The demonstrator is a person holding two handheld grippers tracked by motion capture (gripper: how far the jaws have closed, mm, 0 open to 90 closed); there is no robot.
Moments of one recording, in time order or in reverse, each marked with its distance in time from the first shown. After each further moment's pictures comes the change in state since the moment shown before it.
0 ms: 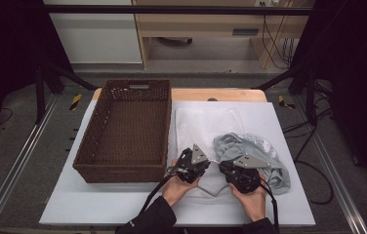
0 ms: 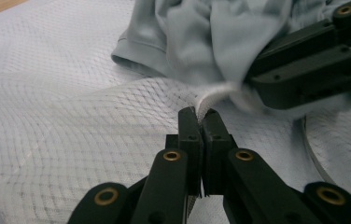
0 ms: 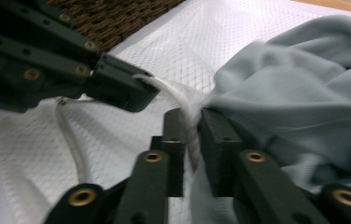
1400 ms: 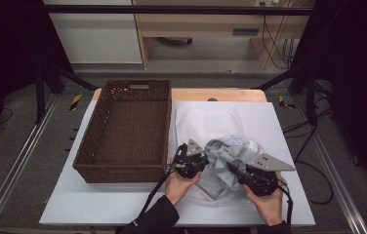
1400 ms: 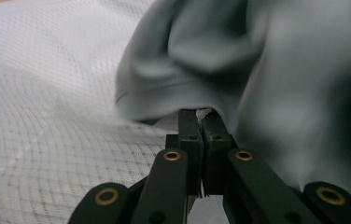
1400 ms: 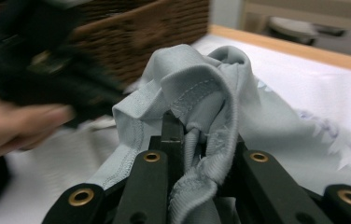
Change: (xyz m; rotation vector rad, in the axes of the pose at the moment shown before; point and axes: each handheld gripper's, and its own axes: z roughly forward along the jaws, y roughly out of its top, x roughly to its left) left arm 0.007 0.008 -0.003 -0.053 -0.017 -0.154; right arm -0.003 0.018 -0.052 -0.103 0.084 -0.026
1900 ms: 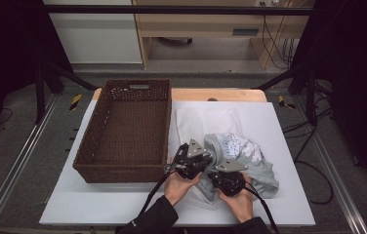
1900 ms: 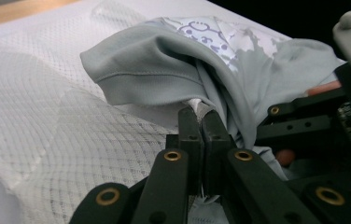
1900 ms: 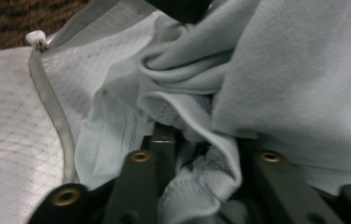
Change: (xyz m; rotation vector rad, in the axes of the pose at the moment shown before) left arm -0.006 0.004 -0.010 -0.013 -0.014 0.048; right arm 0.020 -0.041 0.088 0.219 -0.105 -0.067
